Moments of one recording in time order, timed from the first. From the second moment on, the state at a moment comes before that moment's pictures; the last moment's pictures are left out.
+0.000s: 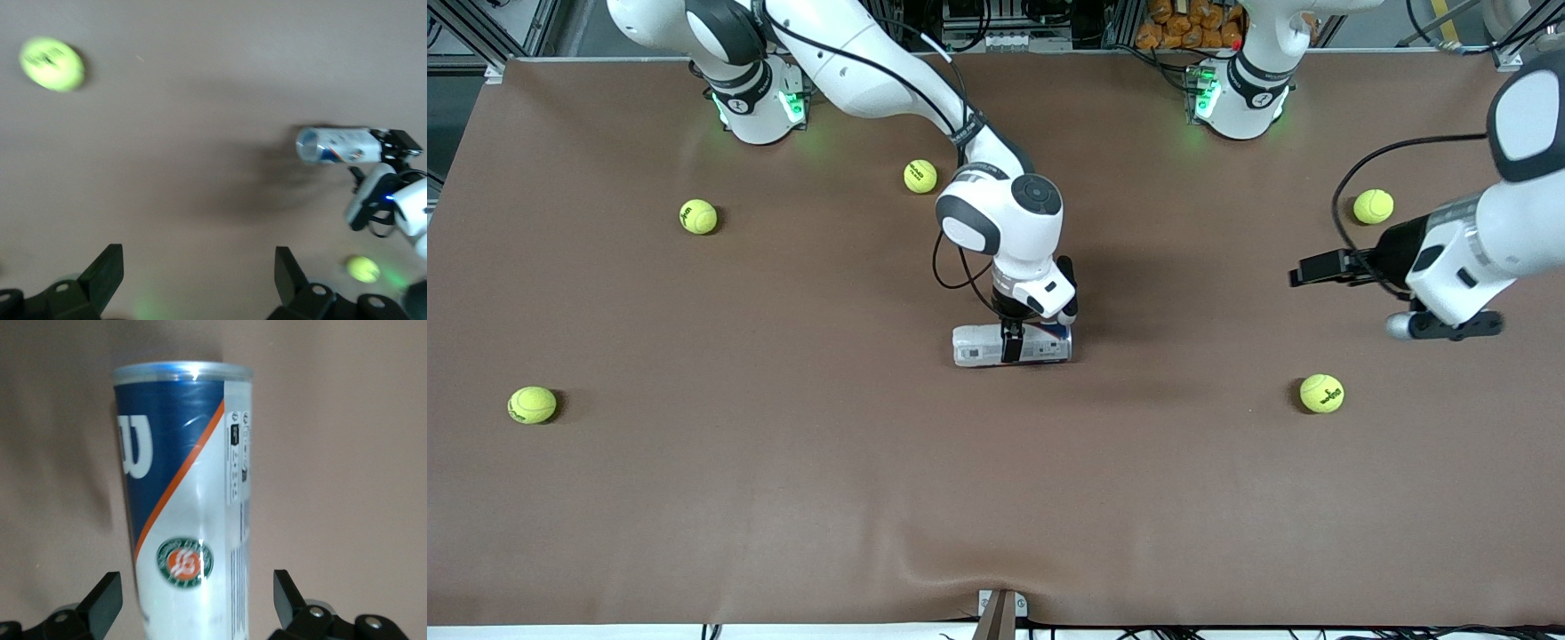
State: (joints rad) left arm -0.09 0.18 0.04 -1.63 -0.36 1.58 -0.12; right arm 0.88 0.84 -0.03 -1.31 -0.34 2.21 -0.53
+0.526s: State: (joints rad) left arm 0.00 0.26 0.04 -1.82 -0.79 1.58 -0.11; right arm 0.80 0.60 -0.02 -1.30 -0.23 1.96 -0.50
